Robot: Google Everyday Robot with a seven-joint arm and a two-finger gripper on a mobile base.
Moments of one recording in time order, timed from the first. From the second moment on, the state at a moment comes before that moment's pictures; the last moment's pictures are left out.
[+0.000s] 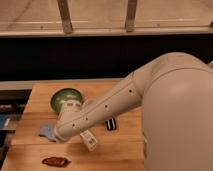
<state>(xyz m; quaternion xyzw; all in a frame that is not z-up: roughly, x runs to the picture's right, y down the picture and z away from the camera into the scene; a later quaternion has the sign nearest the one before) -0.224 0.243 0.699 -0.33 -0.11 0.30 0.89</state>
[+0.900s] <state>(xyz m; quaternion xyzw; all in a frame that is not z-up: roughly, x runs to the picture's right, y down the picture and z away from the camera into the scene) -0.230 0.250 0.696 -0.34 -0.09 0.27 0.90</state>
